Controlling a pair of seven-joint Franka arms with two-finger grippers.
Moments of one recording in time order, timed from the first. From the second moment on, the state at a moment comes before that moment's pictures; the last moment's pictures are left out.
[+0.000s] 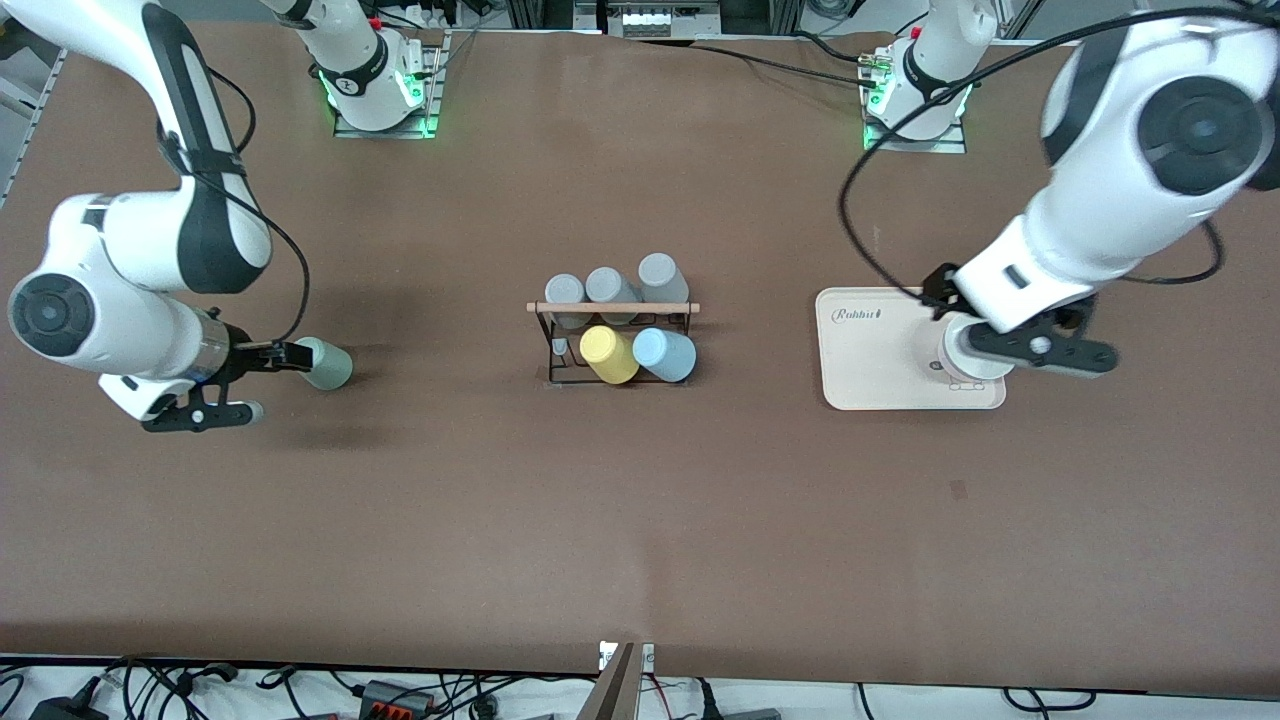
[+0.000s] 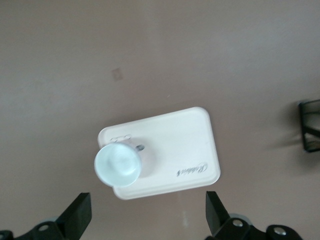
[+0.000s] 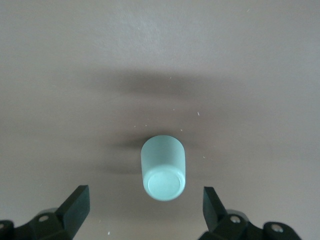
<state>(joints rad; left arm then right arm) -0.05 0.20 -0.20 -1.50 0.11 1.60 -0.05 0.07 0.41 -0.03 -1.75 -0.04 1.98 -0.02</state>
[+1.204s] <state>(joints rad) 0.18 0.06 -0.19 -1.62 0.00 1.56 0.11 0.03 0.48 -0.04 -1.93 -0.04 2.11 0.04</state>
